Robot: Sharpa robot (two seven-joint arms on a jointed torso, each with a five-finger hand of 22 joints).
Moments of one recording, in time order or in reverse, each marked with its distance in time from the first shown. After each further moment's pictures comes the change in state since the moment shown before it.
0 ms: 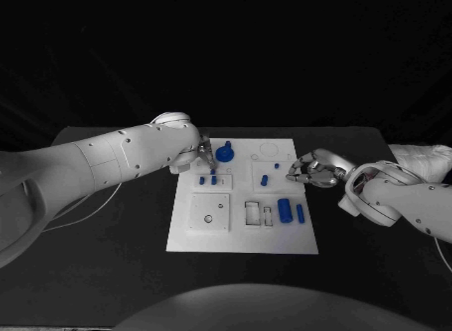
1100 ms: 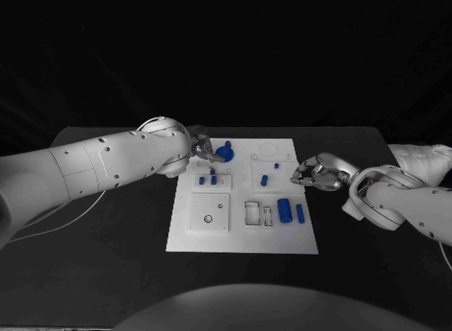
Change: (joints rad) left arm -0.002 -0.111 -0.010 0.158 -0.047 -0.146 0.073; left_hand -0.116 0.004 -0.121 0.205 -0.072 0.027 0.006 0.025 -0.098 0.000 0.018 0.012 0.000 -0.003 0.018 0.000 0.000 0.000 0.002 0.016 0.021 0.000; right arm -0.018 -0.015 0.000 -0.012 0.009 0.002 0.001; right_hand 0.000 0.000 0.000 0.000 0.000 0.000 0.000 0.000 -0.001 0.000 0.000 0.001 0.000 0.000 0.000 0.000 0.001 0.000 -0.004 0.004 -0.004 0.001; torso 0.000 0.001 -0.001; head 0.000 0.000
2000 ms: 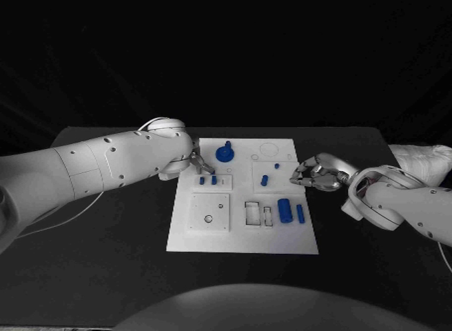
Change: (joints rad) left arm 0.000 0.019 0.000 -0.015 -0.023 0.155 -0.210; left_hand -0.026 0.020 -0.035 -0.008 -0.017 0.023 -0.004 -0.009 -0.016 -0.004 -0.011 0.000 0.000 0.003 -0.011 0.000 0.000 0.000 0.000 -0.007 -0.012 0.000; right arm -0.002 0.005 0.000 -0.003 0.002 0.002 0.000; right_hand 0.000 0.000 0.003 0.003 0.000 0.000 0.000 0.000 -0.001 0.000 0.000 -0.003 0.000 0.000 0.000 0.000 0.000 0.000 0.000 0.000 0.000 0.000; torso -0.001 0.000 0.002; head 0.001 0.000
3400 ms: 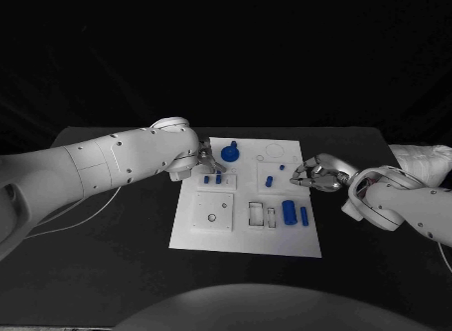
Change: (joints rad) left arm 0.001 0.040 0.002 -0.026 0.143 -0.024 0.082; left_hand 0.050 0.050 -0.032 -0.004 0.039 -0.117 0.055 -0.093 -0.192 0.004 0.036 -0.027 0.000 -0.004 0.029 0.000 0.000 0.000 -0.009 0.024 -0.033 0.000; right arm -0.002 0.000 0.000 -0.002 0.001 0.002 0.000; right_hand 0.000 0.000 0.003 -0.003 0.000 0.000 0.000 0.000 0.000 0.000 0.000 0.001 0.000 0.000 0.000 0.000 0.000 0.000 0.000 0.000 -0.004 0.001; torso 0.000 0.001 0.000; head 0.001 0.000
